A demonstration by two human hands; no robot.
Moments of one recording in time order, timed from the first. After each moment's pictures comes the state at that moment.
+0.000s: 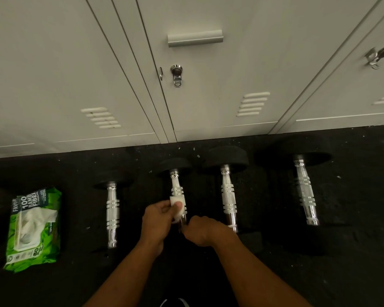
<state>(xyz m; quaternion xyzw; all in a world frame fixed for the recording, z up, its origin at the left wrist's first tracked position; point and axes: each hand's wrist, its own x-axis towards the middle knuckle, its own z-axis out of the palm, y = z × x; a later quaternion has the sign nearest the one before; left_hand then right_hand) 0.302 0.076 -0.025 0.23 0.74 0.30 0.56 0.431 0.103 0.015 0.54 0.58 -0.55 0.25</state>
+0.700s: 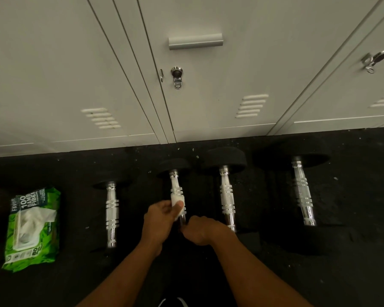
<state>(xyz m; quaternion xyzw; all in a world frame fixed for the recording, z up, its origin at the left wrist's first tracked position) 0.302 0.076 -0.021 0.31 0.74 0.26 0.54 0.431 0.103 0.017 0.54 0.58 -0.55 0.25</state>
